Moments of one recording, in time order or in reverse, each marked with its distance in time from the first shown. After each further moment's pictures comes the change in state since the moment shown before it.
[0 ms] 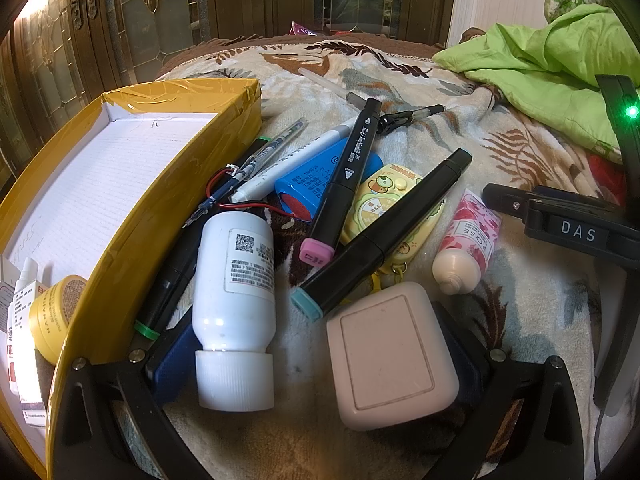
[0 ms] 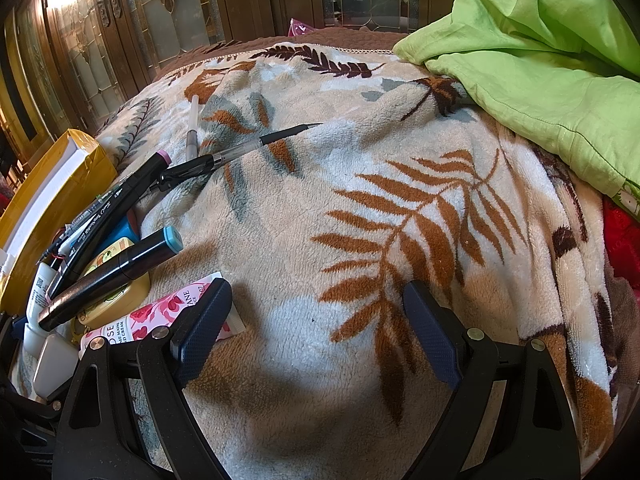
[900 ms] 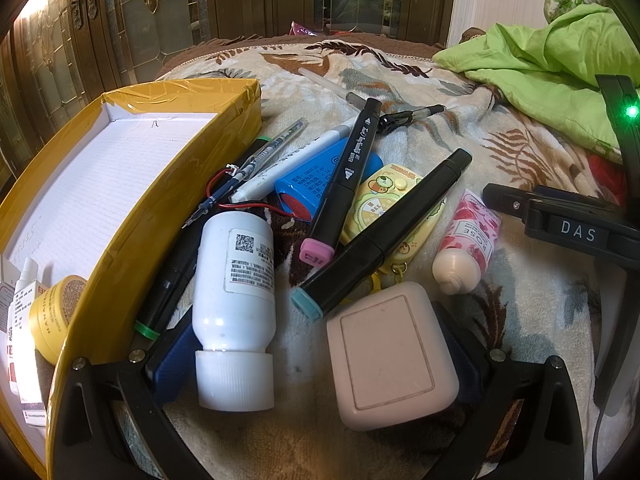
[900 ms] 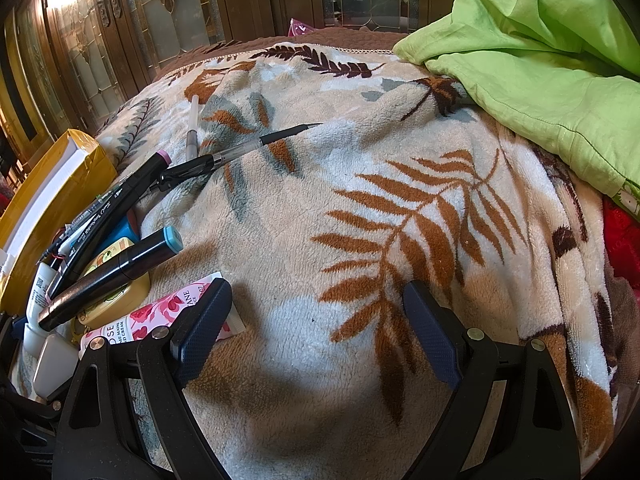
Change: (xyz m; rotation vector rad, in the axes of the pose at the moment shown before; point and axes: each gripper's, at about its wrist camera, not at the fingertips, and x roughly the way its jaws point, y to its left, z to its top) left arm 0.002 0.000 0.004 0.001 0.002 0.001; right arm 0.000 0.000 0.000 0.001 0.000 0.001
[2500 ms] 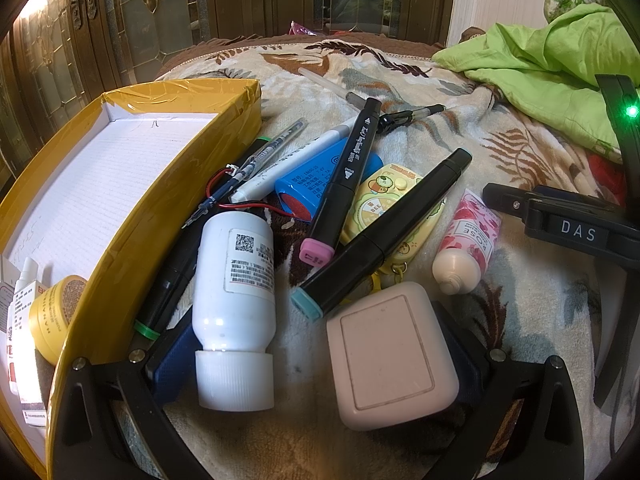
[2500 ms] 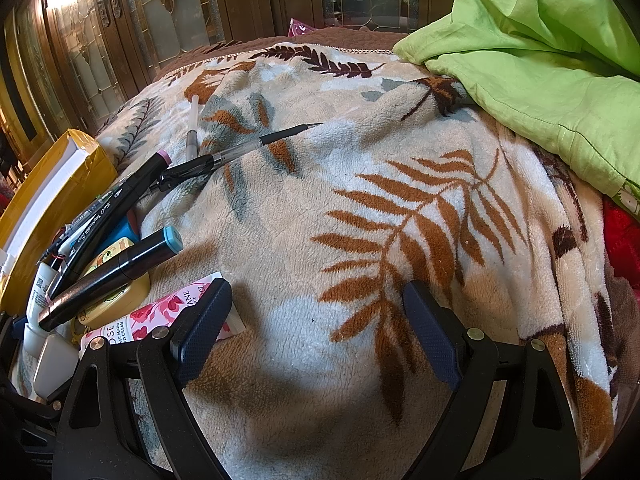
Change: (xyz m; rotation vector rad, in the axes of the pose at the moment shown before) left arm 0.001 -0.001 0.000 -0.001 0.000 0.000; right arm 0.000 0.000 0.000 0.000 0.000 0.000
